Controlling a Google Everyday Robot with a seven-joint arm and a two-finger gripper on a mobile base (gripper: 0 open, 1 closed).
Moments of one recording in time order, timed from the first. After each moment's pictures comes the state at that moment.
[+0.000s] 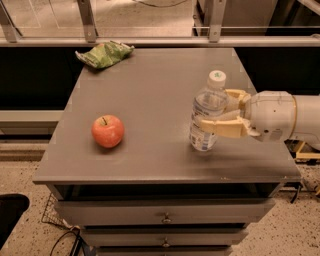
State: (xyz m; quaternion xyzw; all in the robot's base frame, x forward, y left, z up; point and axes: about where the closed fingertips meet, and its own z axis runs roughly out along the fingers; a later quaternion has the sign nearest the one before) arm 0.466 -0.112 0.932 -0.49 0.59 0.34 0.55
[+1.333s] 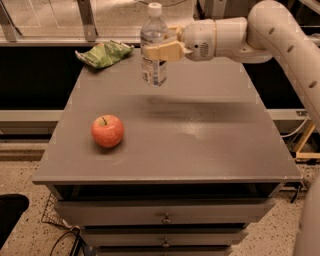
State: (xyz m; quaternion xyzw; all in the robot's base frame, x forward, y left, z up) arm 0.651 -0.005 0.993 -0.52 0.55 0.41 0.52
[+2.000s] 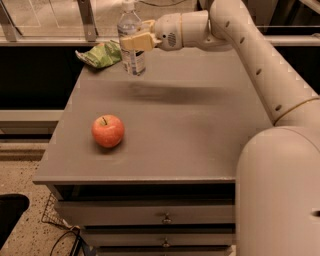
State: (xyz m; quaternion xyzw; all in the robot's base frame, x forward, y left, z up) arm 0.726 0.053 0.983 -0.51 0.57 0.40 0.51
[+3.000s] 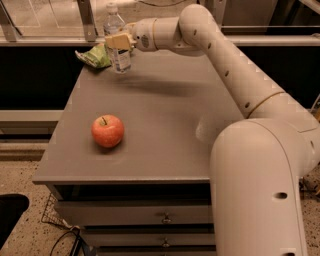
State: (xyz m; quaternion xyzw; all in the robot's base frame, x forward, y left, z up) arm 0.799 0.110 0.959 -0.44 0.62 0.36 0.54
